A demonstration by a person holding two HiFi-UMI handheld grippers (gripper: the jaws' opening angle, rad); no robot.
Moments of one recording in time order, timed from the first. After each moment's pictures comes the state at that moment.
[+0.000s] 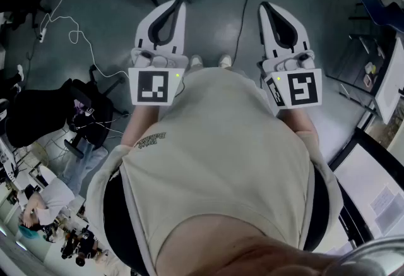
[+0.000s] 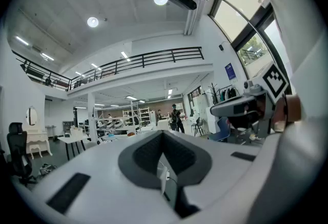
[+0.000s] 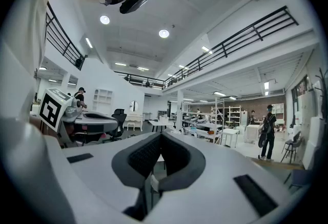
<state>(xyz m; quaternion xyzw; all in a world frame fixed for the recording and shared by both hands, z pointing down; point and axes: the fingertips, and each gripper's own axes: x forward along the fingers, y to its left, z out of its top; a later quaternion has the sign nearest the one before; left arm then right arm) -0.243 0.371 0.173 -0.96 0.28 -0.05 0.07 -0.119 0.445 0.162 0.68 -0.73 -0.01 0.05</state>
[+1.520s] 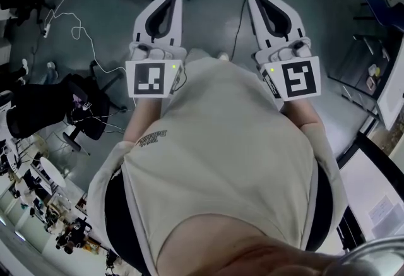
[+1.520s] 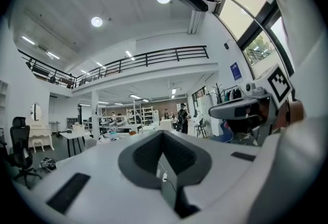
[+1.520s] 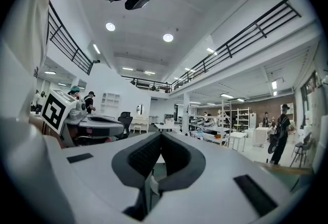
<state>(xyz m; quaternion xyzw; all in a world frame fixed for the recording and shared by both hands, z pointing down) -0.171 0.403 0.177 -0.95 0.30 -0.04 0.06 -0.062 0.466 0.162 0.65 -0.76 -0.03 0.04</state>
